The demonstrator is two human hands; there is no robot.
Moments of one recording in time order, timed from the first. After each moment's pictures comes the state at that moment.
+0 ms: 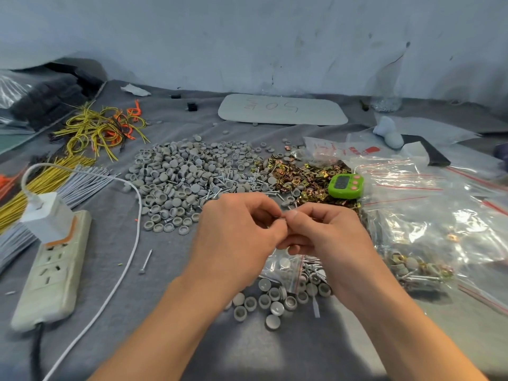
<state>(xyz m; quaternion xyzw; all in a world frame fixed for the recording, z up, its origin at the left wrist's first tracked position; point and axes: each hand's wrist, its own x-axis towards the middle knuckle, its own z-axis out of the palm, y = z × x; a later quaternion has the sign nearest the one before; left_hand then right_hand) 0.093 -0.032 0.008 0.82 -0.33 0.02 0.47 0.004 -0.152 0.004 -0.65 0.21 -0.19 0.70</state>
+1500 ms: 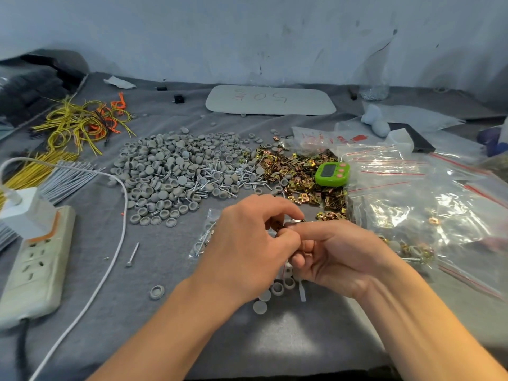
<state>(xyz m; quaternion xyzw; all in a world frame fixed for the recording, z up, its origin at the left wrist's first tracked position) 0.068 -0.039 0.004 0.79 -0.42 0.01 0.45 -0.015 -0.174 -0.001 -0.47 0.26 0.06 0.84</state>
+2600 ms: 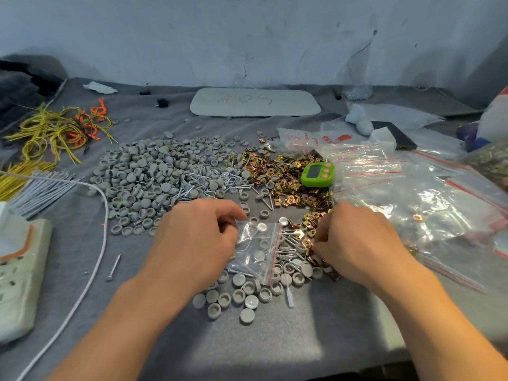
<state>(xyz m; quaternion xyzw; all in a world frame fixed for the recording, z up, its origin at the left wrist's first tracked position) 0.099 -0.023 0.009 0.89 -0.35 0.03 0.30 -0.031 -0.207 0.004 -0.94 0.34 -0.01 0.06</state>
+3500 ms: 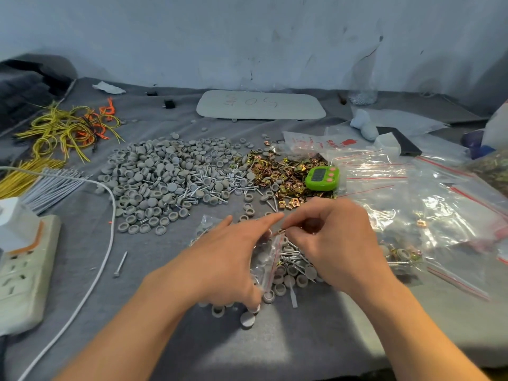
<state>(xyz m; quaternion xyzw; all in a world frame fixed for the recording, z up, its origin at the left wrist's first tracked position) 0.103 -0.034 -0.011 0.82 -0.53 -0.17 0.11 -0.022 -0.180 -0.003 -0.87 0.21 -0.26 0.35</state>
